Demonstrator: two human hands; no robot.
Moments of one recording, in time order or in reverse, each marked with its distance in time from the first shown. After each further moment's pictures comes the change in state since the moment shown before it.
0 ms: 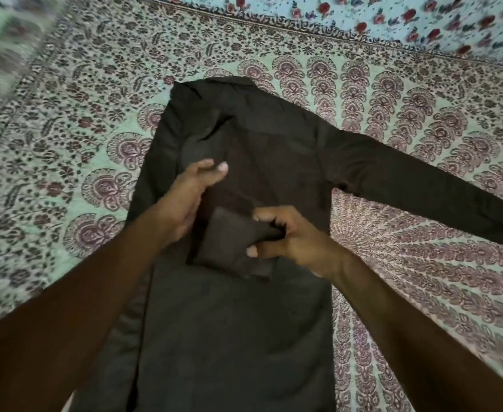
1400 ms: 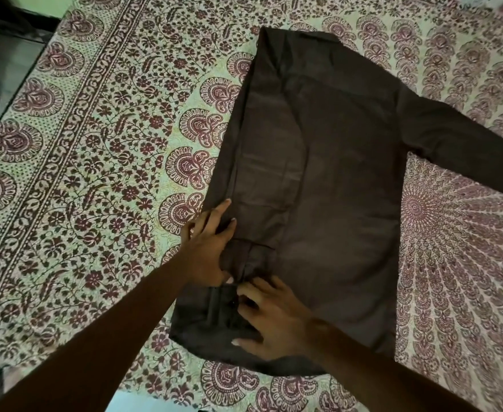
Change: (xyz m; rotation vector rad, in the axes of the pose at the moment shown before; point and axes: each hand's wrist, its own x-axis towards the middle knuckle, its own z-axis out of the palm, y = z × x) left_hand -0.140 -0.138 -0.184 1.624 -0.123 0.210; right_hand -0.060 0.135 0.244 -1.359 -0.213 -0.388
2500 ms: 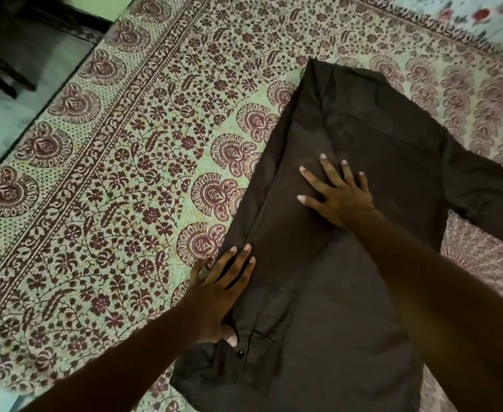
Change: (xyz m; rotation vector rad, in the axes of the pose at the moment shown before) left_hand -0.001 -0.025 0.032 0.062 -0.078 0.062; right_hand 0.144 0.252 -0.082 -0.125 -0.185 0.651
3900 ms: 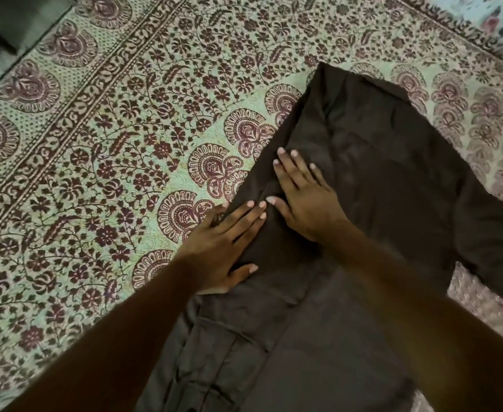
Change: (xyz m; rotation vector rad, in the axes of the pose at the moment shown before) left_hand 0.138 -0.027 -0.071 0.168 0.383 0.039; right_hand 0.078 -0.017 -0.009 -0.008 0.241 -0.393
